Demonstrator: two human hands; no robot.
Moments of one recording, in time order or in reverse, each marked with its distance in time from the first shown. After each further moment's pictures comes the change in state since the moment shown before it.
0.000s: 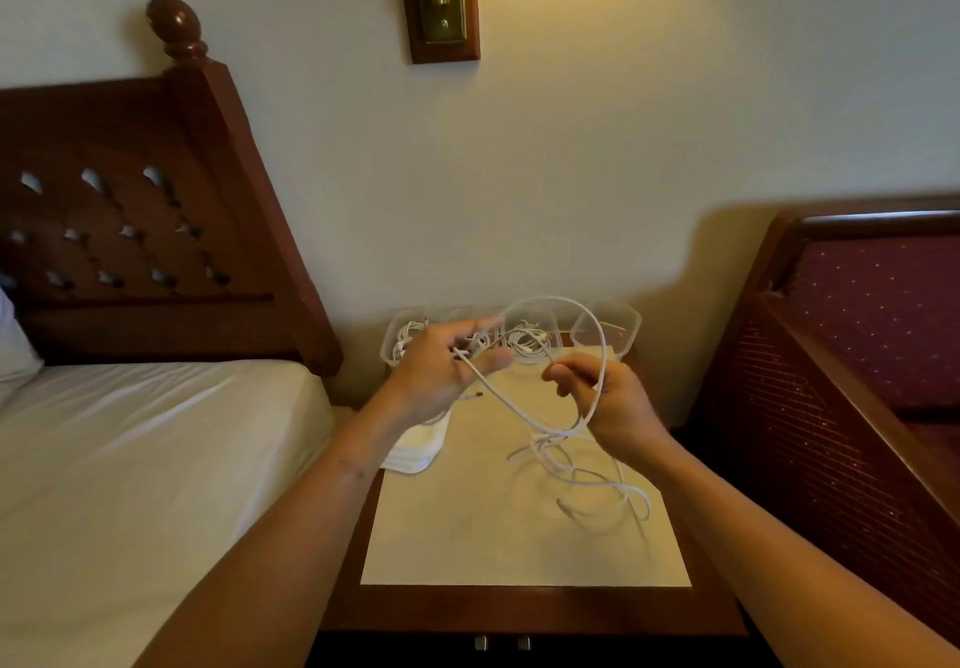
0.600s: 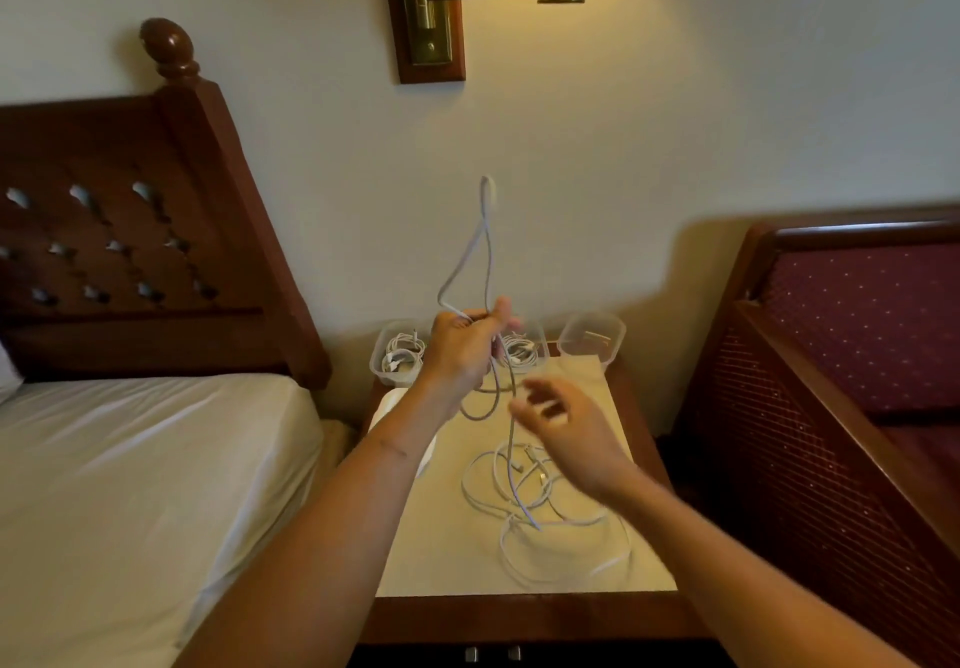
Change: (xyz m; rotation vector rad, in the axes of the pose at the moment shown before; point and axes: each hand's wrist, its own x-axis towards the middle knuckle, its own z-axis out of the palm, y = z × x) left_hand 0.025 0.040 0.037 -0.289 0.244 -0.197; right_hand -0.029 -0.020 0.018 -0.062 -0.070 0.162
